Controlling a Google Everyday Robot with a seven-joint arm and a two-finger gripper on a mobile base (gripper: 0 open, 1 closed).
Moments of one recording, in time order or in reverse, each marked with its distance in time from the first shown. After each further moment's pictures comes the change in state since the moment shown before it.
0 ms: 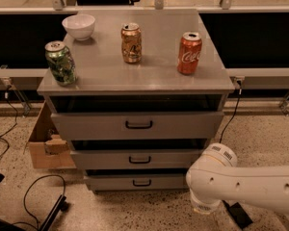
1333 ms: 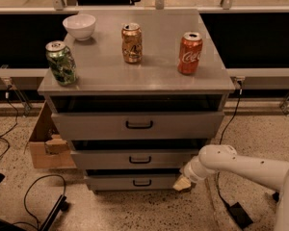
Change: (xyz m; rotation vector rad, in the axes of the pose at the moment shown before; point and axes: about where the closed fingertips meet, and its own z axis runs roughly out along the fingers) arm -0.063 -0.149 0.153 -0.042 -0.476 0.258
